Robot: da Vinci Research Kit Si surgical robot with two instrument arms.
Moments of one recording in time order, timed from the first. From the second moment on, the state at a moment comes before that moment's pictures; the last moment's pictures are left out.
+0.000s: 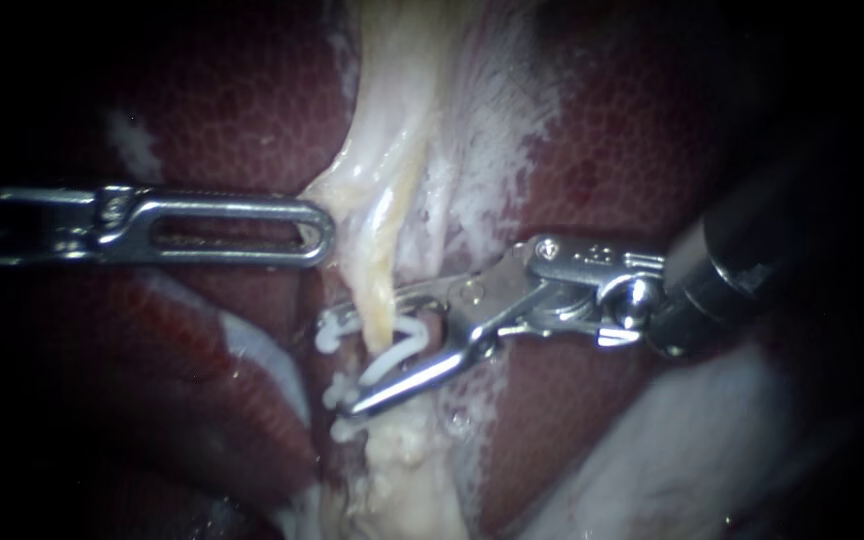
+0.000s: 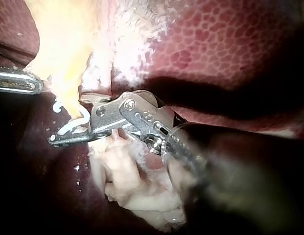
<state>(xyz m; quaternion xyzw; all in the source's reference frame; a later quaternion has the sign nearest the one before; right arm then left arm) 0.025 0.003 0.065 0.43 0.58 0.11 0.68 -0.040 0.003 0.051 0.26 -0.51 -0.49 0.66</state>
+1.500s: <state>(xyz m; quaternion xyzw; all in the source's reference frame) 0.024 0.006 0.065 0.45 0.55 0.20 0.67 -0.040 0.003 0.051 0.26 -0.51 -0.49 0.66</state>
